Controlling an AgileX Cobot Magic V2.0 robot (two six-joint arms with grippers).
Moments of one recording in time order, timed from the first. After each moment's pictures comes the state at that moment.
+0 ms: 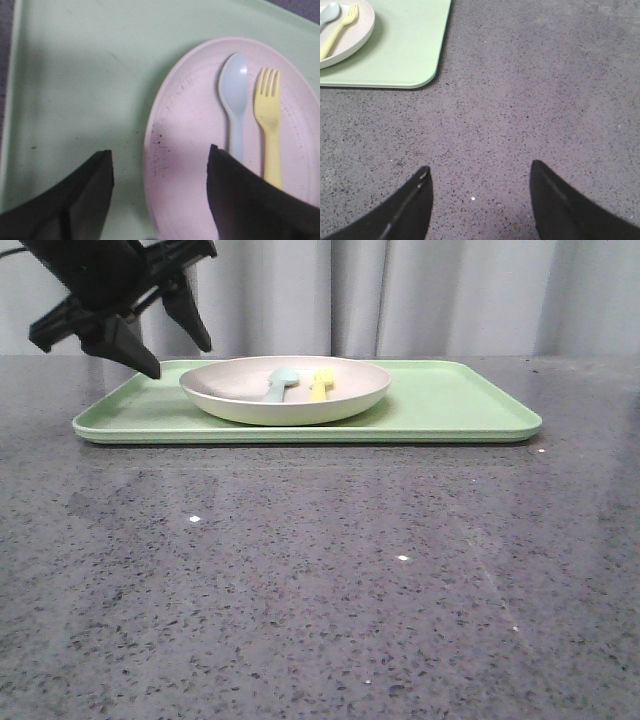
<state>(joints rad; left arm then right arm) -0.25 1.81 -1.47 -0.47 0.62 -0.18 0.06 0.41 -0.64 0.07 0.82 0.03</state>
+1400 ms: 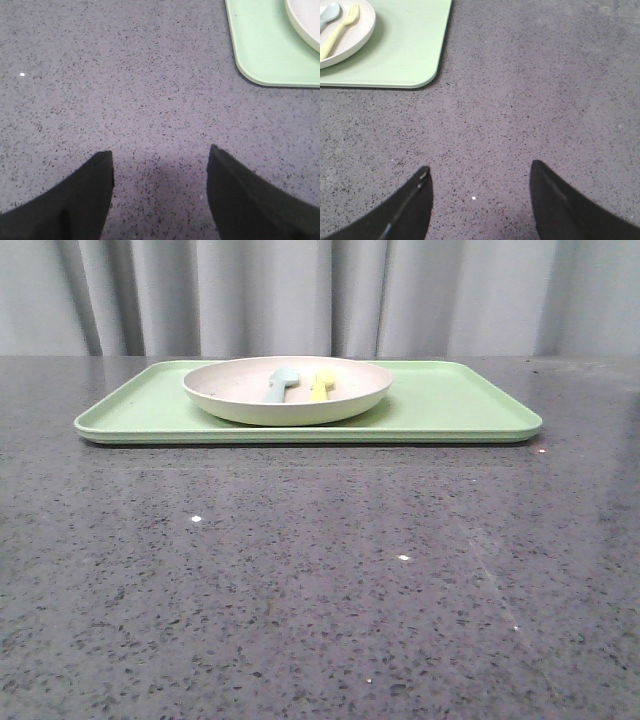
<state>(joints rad) -0.08 0.74 -0.72 0.00 0.77 -0.18 0.06 0.41 -0.64 0.07 0.82 0.03</state>
